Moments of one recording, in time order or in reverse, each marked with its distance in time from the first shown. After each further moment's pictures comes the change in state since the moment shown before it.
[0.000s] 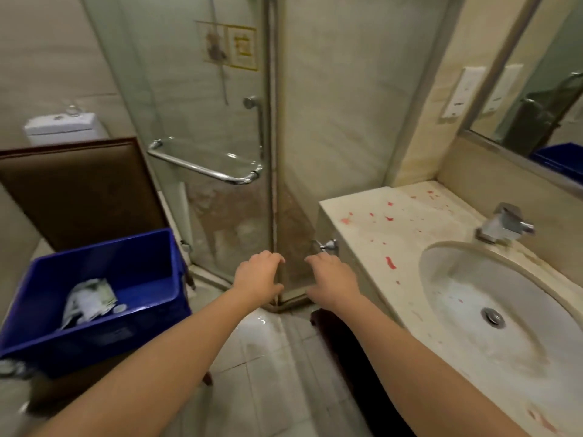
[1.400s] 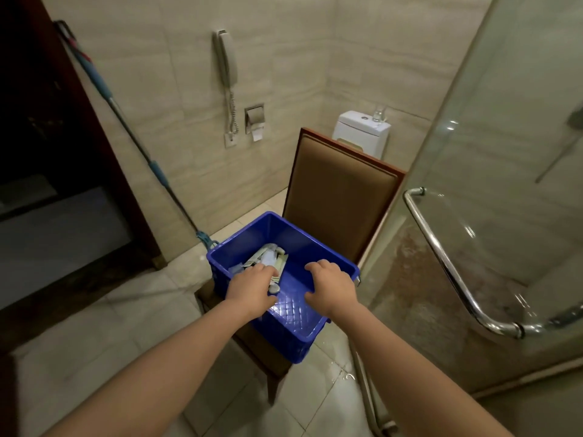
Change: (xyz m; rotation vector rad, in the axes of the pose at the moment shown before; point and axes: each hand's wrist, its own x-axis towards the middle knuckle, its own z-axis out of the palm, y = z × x) left_hand -0.061 -0.279 -0.024 -0.166 0.303 -1.041; right_hand 0.244 -0.318 0.051 -0.104 -0.230 -1.015
